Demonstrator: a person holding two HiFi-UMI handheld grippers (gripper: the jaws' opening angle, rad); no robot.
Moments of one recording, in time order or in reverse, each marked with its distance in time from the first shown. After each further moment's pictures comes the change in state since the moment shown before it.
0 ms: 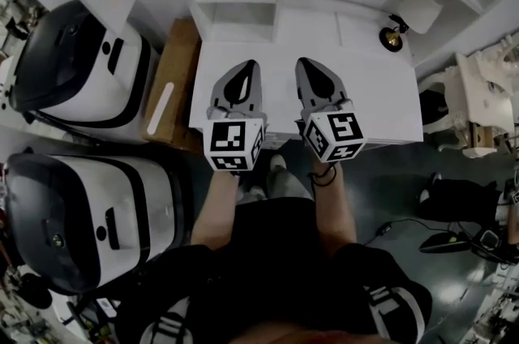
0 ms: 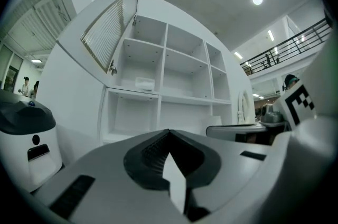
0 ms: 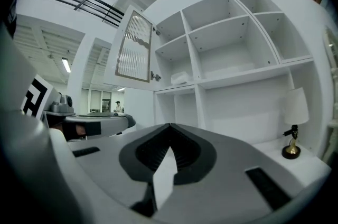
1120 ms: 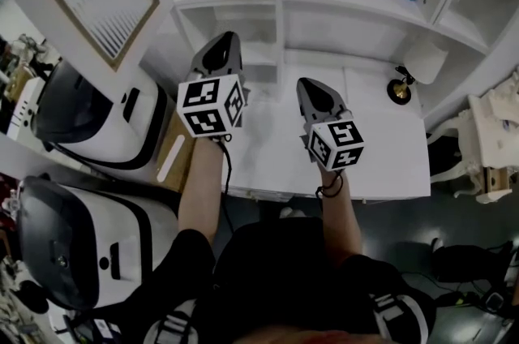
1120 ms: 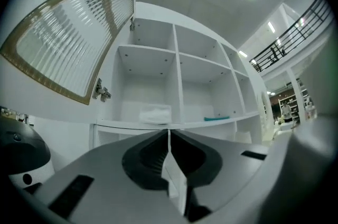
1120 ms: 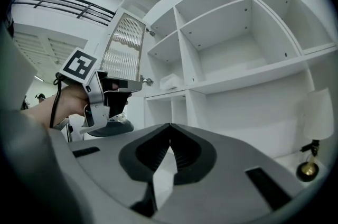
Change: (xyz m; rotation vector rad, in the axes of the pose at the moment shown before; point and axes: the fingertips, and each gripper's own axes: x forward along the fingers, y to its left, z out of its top) left arm 0.138 0.065 0.131 0.073 -0.115 0.109; right arm 0.075 -0.078 0.037 -0.007 -0.037 0.100
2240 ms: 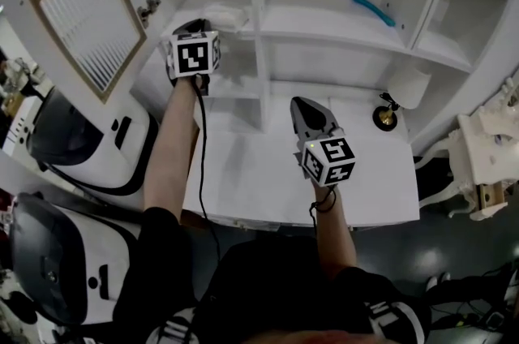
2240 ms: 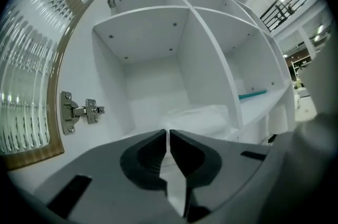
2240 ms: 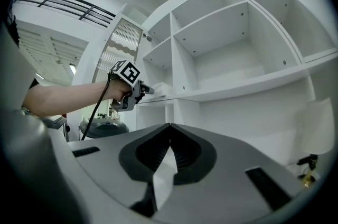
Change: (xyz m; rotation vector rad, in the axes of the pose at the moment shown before) left arm 0.129 0.073 0.028 0.226 0.228 0.192; right arm -0.003 -0.045 0.023 -0.028 -0.044 -0.003
